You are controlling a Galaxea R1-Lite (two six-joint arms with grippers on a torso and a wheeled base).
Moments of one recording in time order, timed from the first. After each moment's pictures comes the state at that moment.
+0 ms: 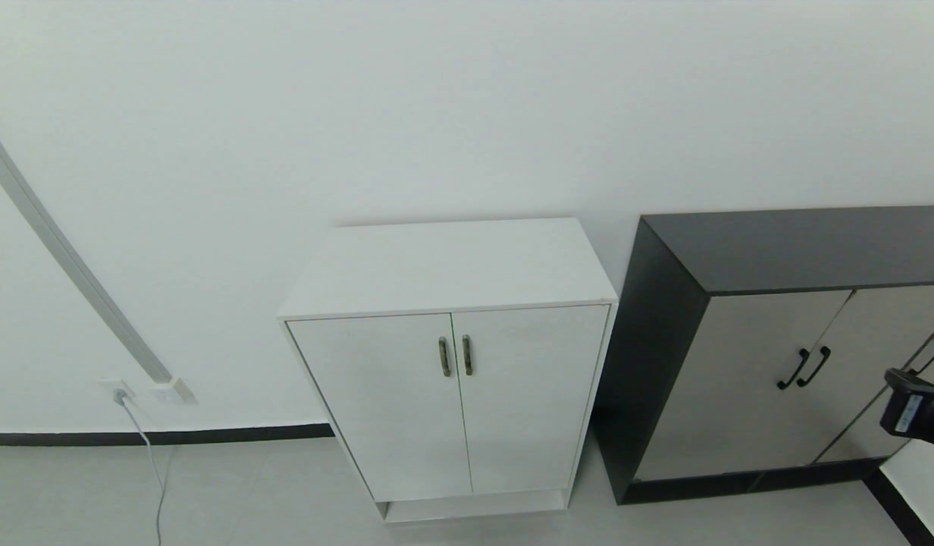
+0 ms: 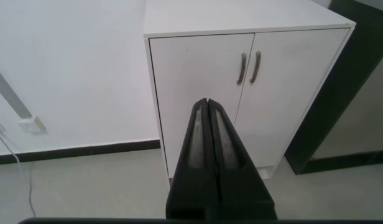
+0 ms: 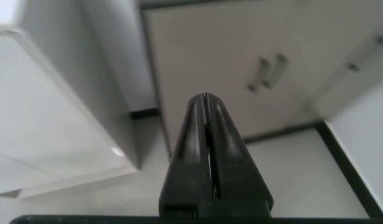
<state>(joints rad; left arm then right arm) 0.00 0.00 0.00 0.00 -0.03 0.00 -0.15 1.55 -0.14 -1.26 -0.08 0.01</state>
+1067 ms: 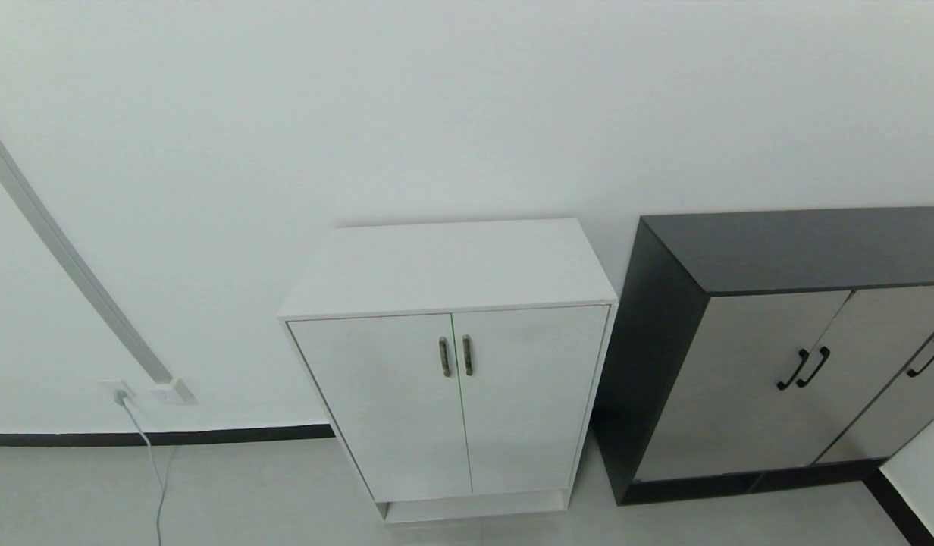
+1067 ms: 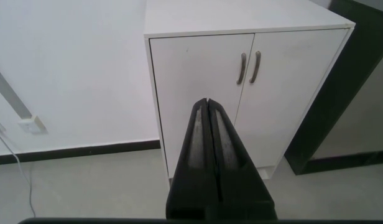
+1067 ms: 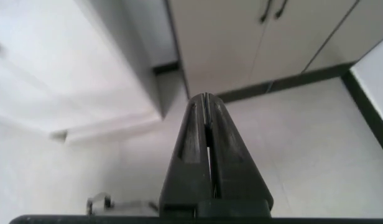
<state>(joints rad) 0.00 0.00 0.00 0.00 -0.03 0.00 -0.40 0.79 0.00 -0.43 0.29 -0.03</state>
